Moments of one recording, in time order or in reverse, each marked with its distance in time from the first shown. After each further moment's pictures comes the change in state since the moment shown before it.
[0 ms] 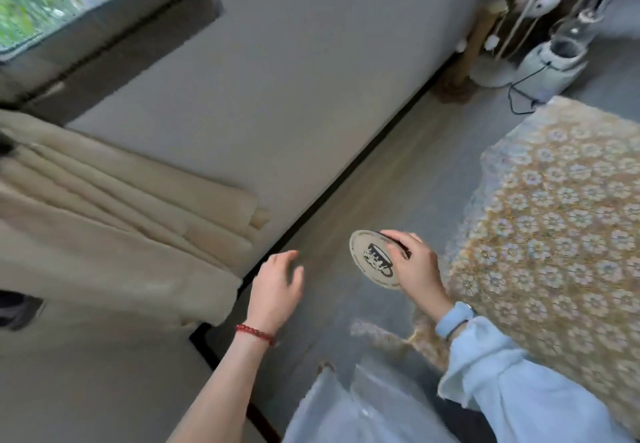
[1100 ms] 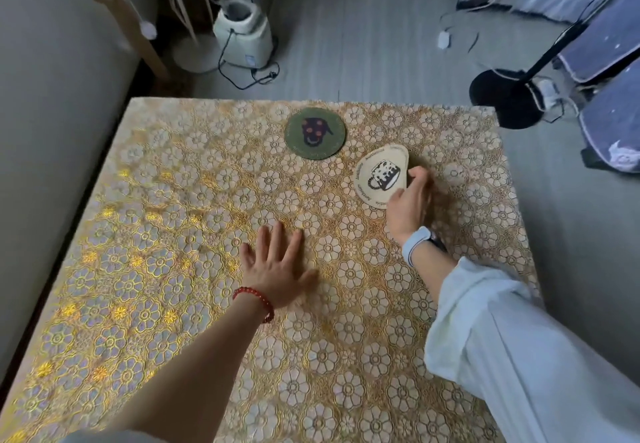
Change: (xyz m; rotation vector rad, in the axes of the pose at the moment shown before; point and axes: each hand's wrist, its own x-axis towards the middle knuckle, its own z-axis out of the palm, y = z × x) left_hand 0.003 0.500 0.541 0.698 -0.607 0.664; right_hand 0.068 0.475 -0.545 -0.138 0.866 0.592
